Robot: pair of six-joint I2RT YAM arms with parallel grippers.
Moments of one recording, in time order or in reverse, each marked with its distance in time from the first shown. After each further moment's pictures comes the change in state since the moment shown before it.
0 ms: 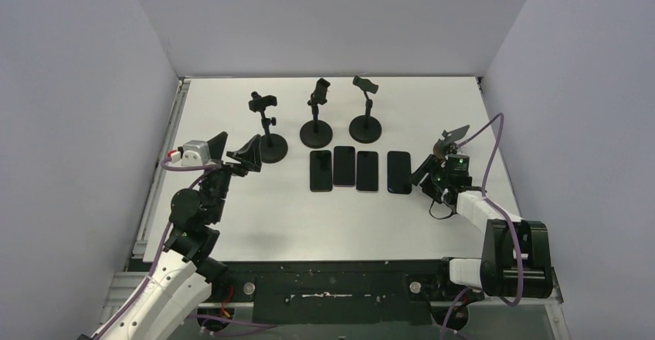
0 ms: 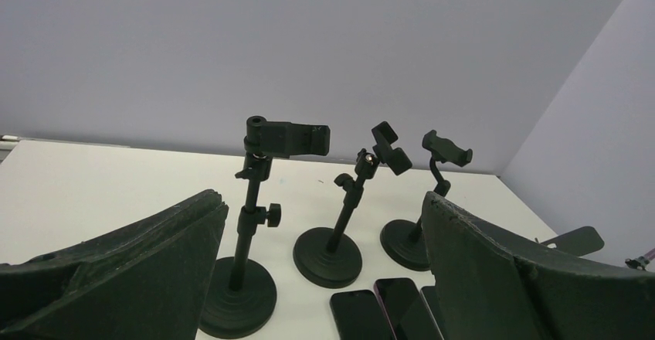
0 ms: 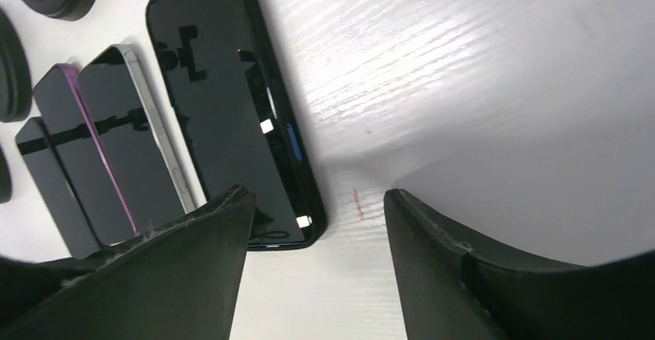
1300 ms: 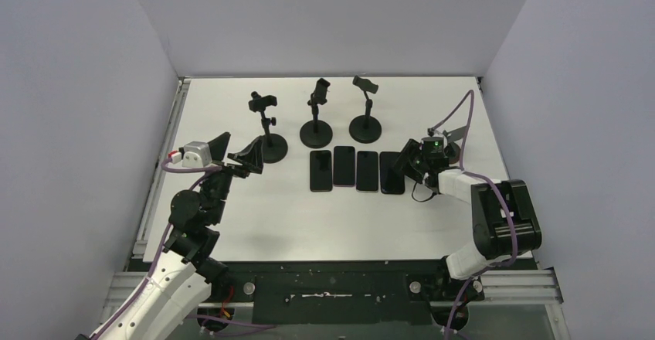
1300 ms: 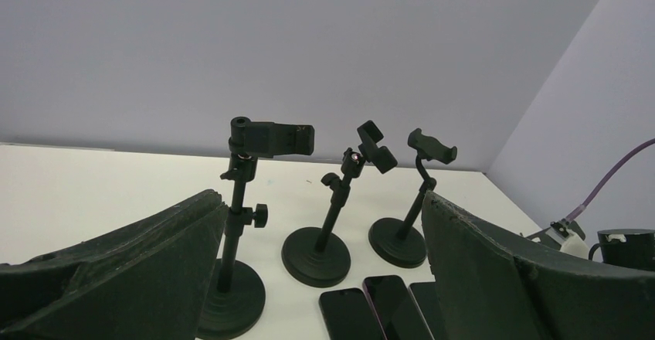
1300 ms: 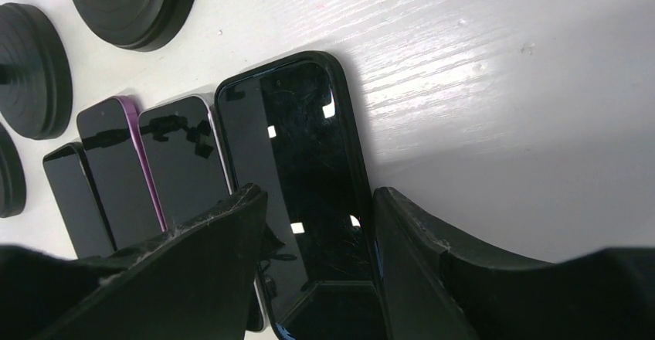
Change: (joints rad) left arm -0.021 -0.010 0.000 0.000 0.009 -0.004; right arm 0.180 0.248 0.179 0.132 0.104 0.025
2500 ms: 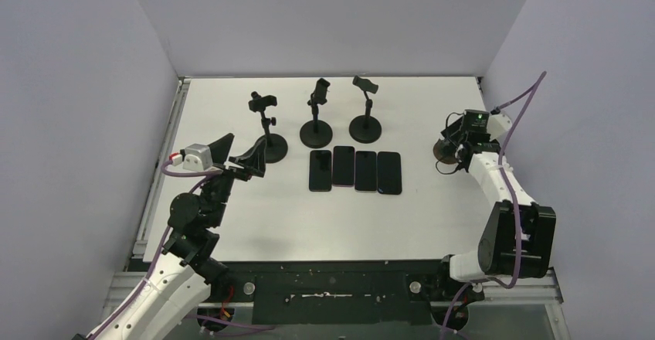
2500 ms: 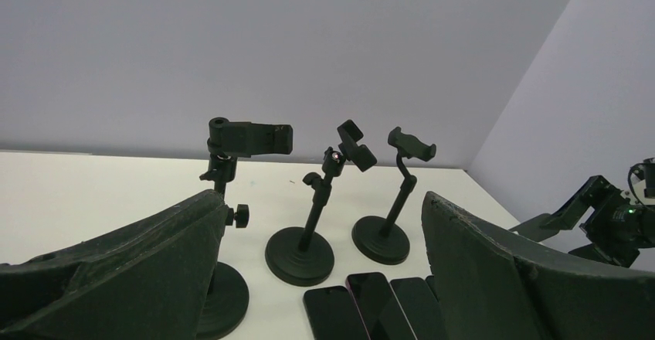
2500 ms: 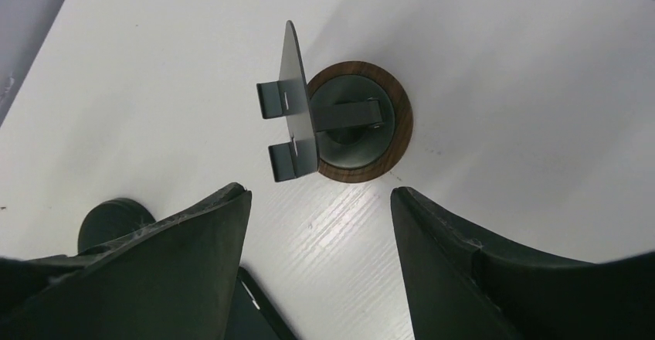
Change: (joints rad) left arm -0.043 -0.023 0.000 -0.006 0.001 -0.003; right arm -0.241 -0.172 0.275 -0.376 0.383 0.097
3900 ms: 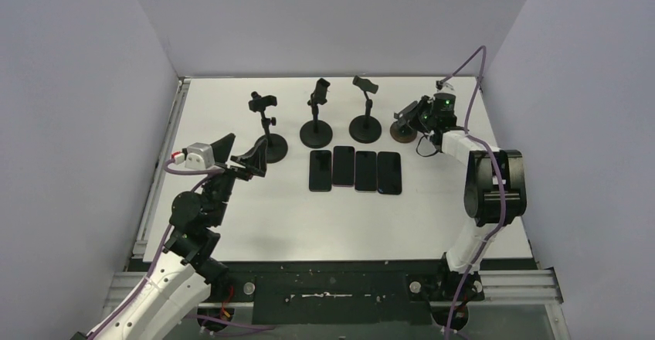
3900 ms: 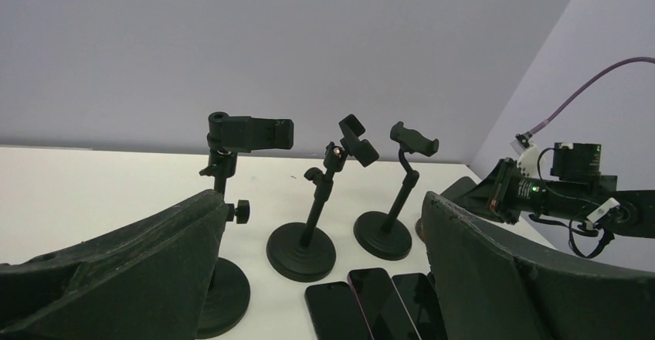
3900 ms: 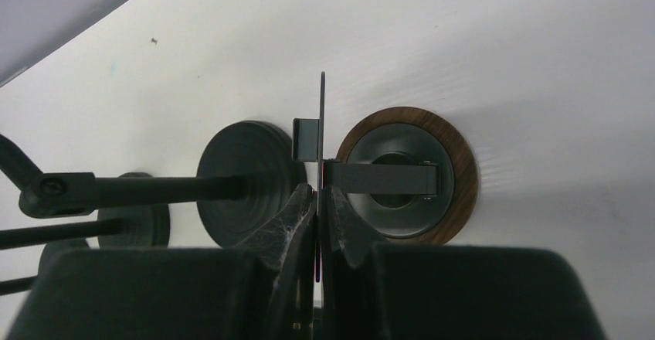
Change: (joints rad) left arm -0.001 0.013 0.000 -0.001 0.000 0.001; right arm 0.132 0.425 0.191 0.412 -0.427 -0.222
